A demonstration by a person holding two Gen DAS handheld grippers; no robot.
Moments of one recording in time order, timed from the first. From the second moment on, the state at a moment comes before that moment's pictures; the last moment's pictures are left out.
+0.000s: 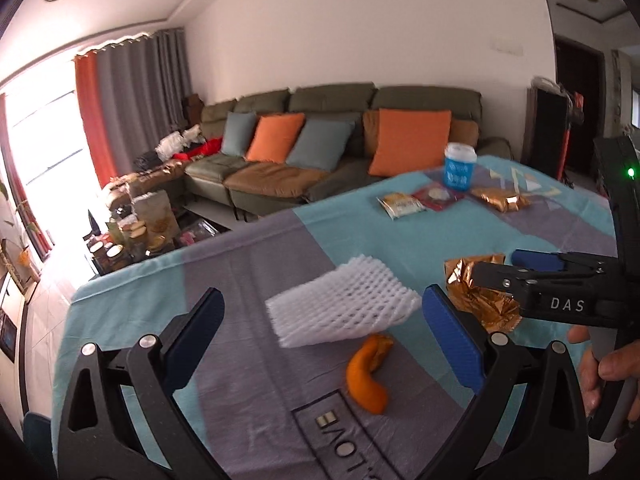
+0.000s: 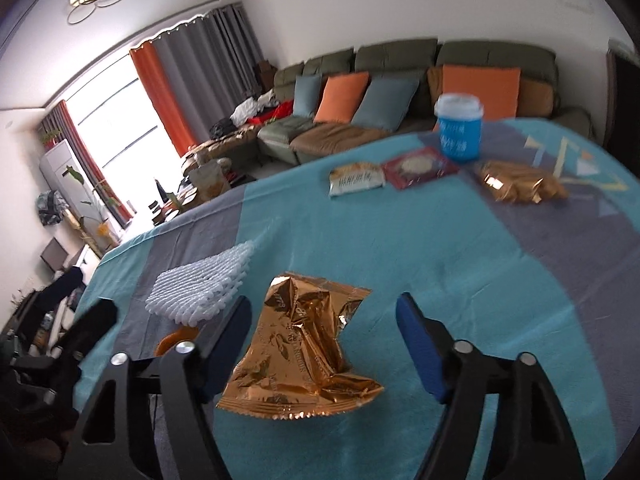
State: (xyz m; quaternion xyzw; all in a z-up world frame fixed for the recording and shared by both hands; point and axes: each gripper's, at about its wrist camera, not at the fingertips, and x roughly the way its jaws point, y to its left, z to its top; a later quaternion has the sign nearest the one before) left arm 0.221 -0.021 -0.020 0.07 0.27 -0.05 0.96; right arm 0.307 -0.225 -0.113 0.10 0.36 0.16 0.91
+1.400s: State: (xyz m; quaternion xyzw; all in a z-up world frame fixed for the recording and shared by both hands) left arm 0.308 -0.009 -0.057 -0.02 0.37 -0.10 0.92; right arm 0.297 -0.263 -0.091 0.18 0.33 0.21 0.90
